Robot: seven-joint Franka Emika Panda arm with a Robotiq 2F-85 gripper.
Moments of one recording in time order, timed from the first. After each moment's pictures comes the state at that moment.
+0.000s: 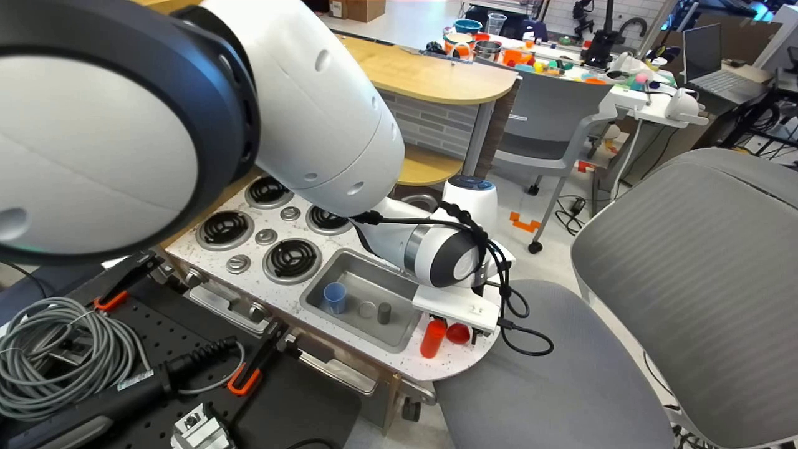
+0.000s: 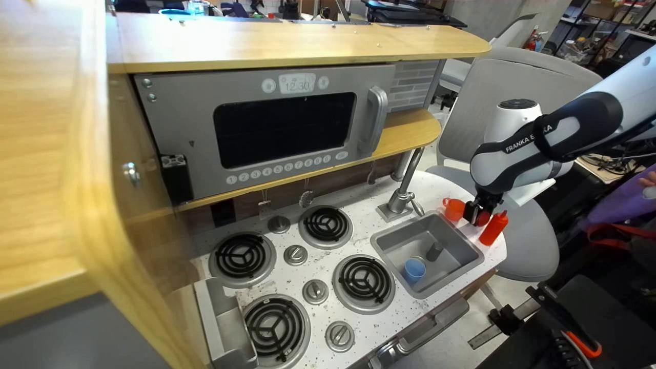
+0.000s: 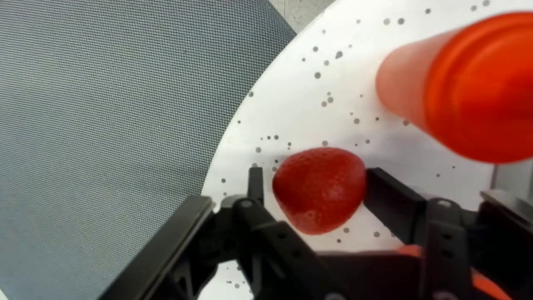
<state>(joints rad) -0.34 1.23 -0.20 -1.35 -0.17 2.52 -0.32</state>
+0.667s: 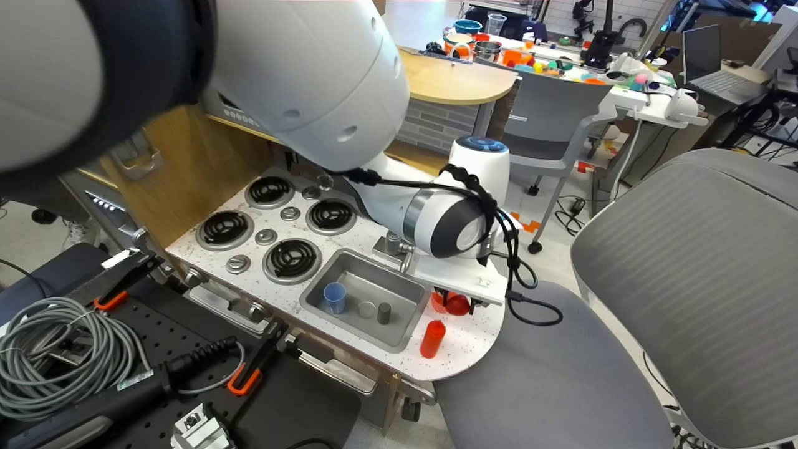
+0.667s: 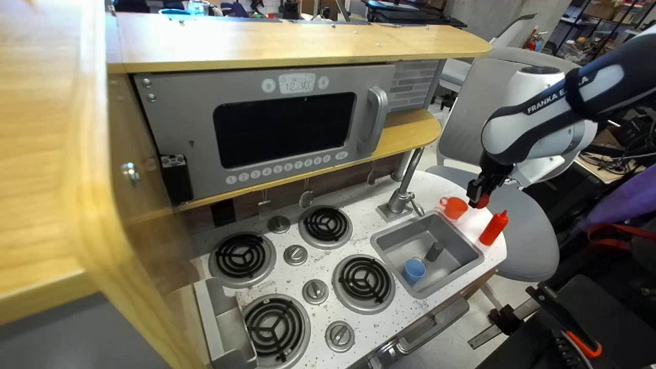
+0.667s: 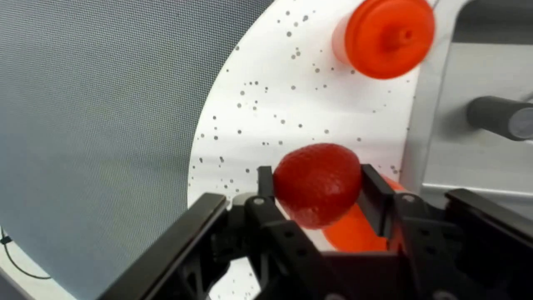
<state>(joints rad) -0.38 1.05 -0.11 -1.49 -0.17 2.54 -0.39</state>
